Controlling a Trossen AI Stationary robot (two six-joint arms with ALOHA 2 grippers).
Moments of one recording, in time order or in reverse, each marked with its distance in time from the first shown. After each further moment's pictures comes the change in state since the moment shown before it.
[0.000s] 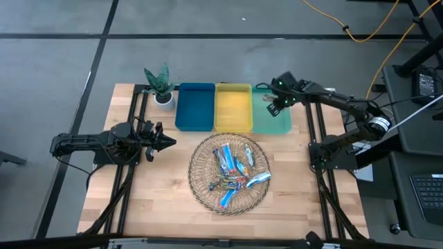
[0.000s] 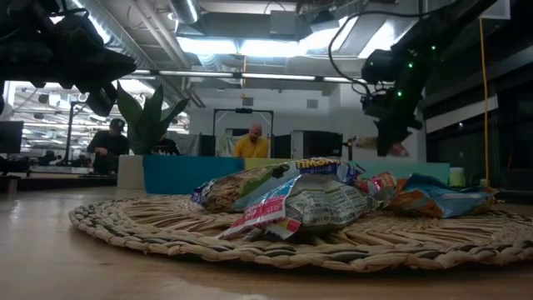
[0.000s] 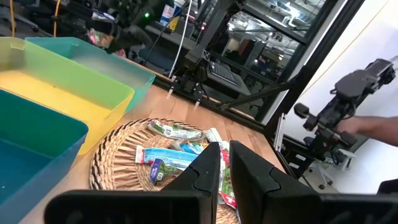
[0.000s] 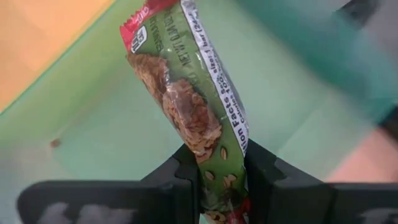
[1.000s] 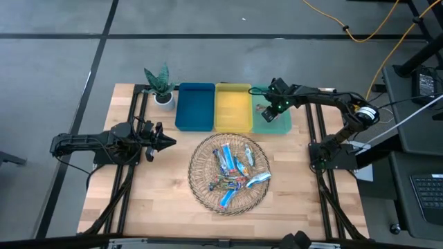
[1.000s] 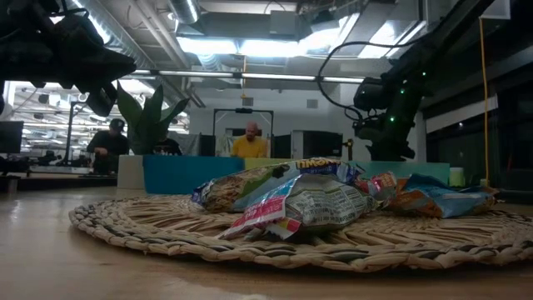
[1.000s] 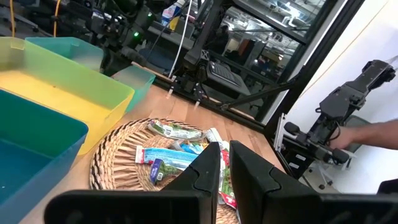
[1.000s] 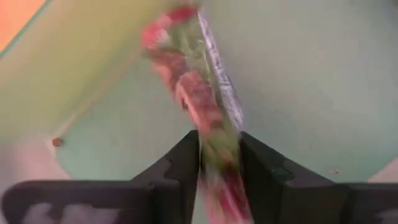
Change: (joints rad) left arm 0.000 0.000 0.000 0.000 0.000 0.000; right arm 0.000 0.178 -0.054 0.150 -0.125 -0.001
